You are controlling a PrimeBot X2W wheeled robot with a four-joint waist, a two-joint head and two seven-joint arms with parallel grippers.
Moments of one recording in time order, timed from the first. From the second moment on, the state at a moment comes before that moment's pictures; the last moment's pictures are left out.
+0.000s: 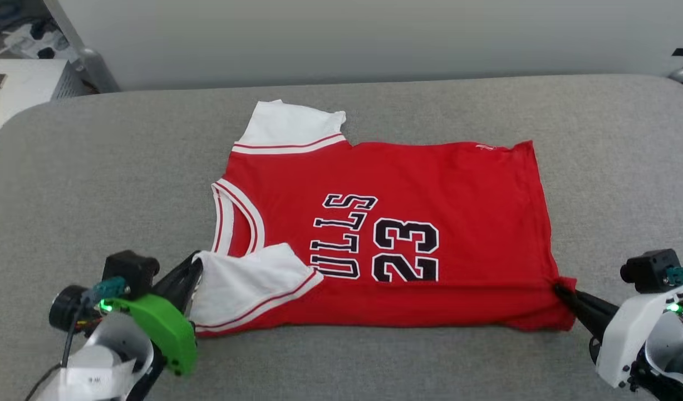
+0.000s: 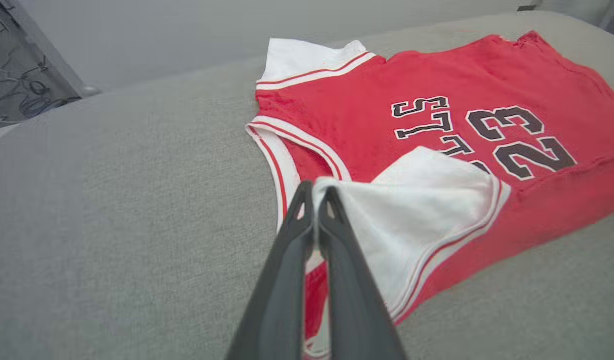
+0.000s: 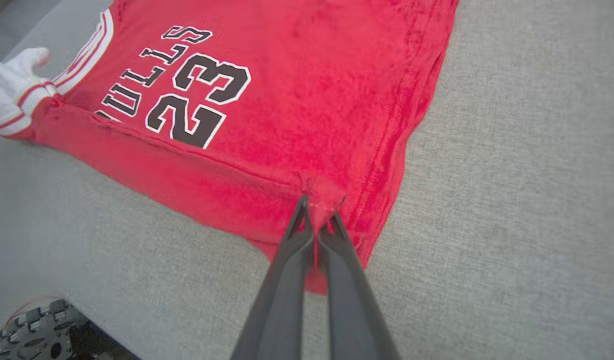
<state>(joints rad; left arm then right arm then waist) -0.15 0.54 -0.38 0.13 -0.53 -0.10 0.02 -0.21 -0.74 0.61 0.15 0.92 0.13 0.12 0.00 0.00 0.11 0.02</state>
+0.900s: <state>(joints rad) -0.64 0.51 -0.71 0.71 -0.65 -0.13 -0.13 -0.50 -0.65 0.72 0.38 0.95 0.13 0.09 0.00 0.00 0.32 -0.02</state>
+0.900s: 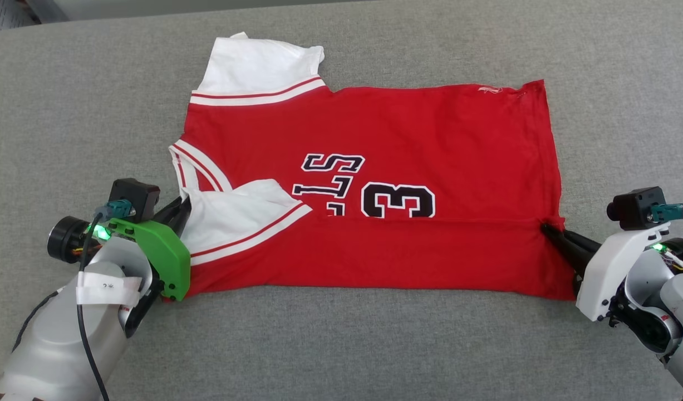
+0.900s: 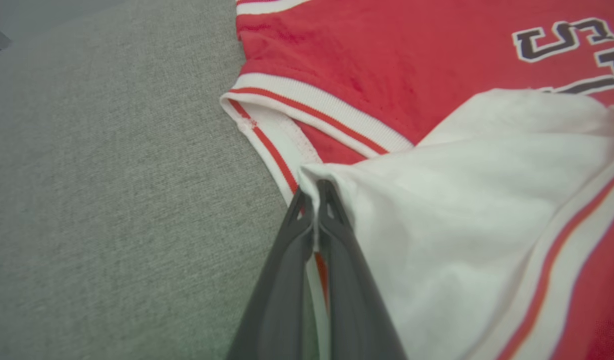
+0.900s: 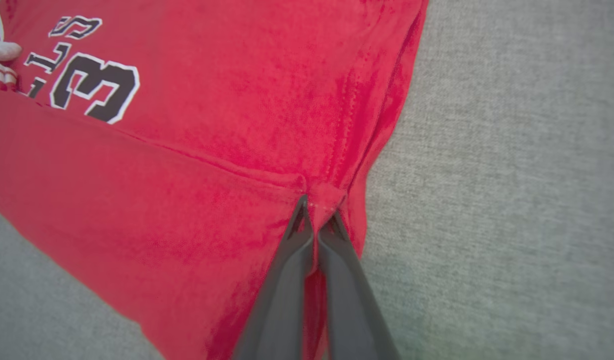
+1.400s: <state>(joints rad) -0.75 0.65 -0.87 0.59 -0.87 -0.13 0.11 -0.45 -0.68 0.64 0.31 0.90 0.13 0.00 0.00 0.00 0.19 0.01</state>
